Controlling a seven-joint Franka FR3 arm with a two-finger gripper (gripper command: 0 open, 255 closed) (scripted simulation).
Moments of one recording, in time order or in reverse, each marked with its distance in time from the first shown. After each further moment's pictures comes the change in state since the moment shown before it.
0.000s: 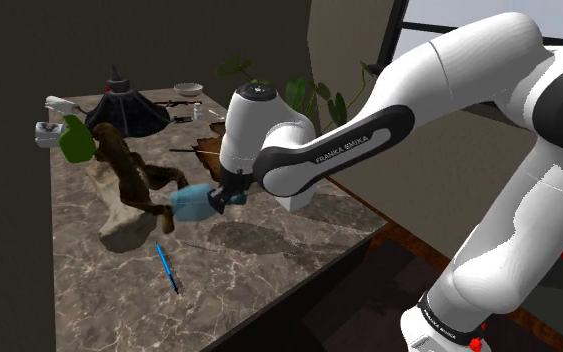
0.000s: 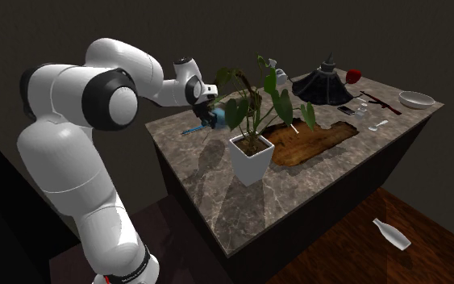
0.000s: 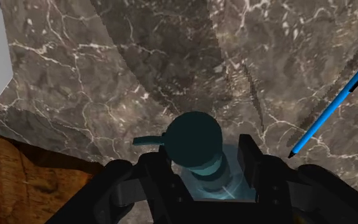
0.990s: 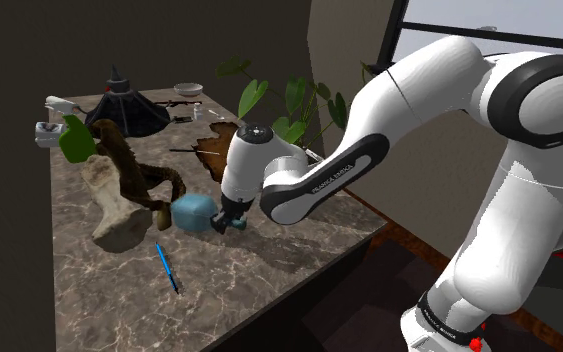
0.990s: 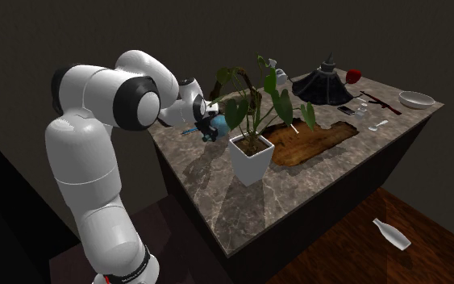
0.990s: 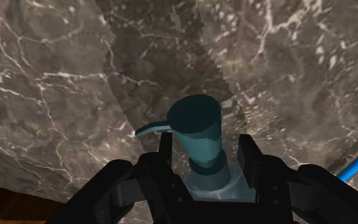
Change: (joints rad) arm 0.019 0.138 -0.032 -0.062 -0.183 0.164 0.145
